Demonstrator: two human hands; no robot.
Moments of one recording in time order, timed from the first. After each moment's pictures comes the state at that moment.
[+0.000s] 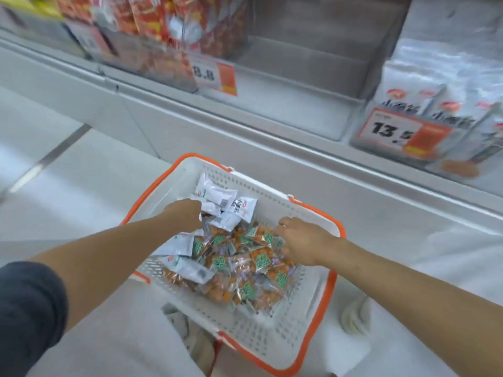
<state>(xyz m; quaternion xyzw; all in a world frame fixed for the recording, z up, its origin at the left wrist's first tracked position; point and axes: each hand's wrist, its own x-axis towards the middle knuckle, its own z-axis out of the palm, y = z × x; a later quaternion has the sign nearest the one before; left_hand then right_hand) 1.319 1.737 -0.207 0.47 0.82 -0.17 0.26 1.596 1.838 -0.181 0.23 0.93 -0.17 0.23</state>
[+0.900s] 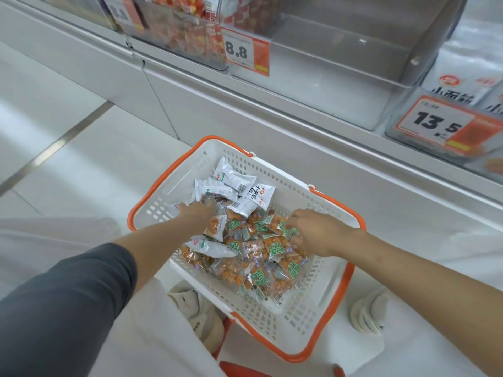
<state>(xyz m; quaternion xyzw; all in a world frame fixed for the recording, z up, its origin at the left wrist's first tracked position) 1.327 1.697 -0.255 0.48 0.81 -0.25 0.24 1.585 1.830 -0.175 0.20 0.93 -0.17 0.25</state>
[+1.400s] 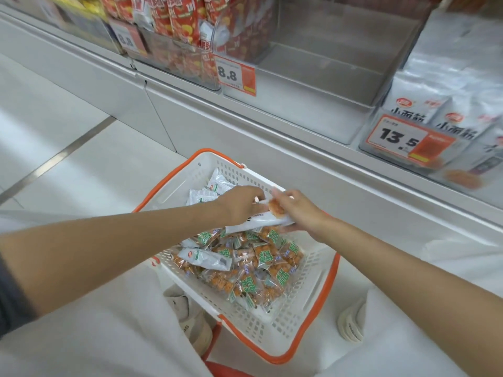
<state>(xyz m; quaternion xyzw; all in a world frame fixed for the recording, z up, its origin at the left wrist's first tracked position) 1.417 1.754 -0.131 0.58 0.75 0.07 0.31 1.569 1.836 -0.138 0.45 0.64 -0.63 0.01</state>
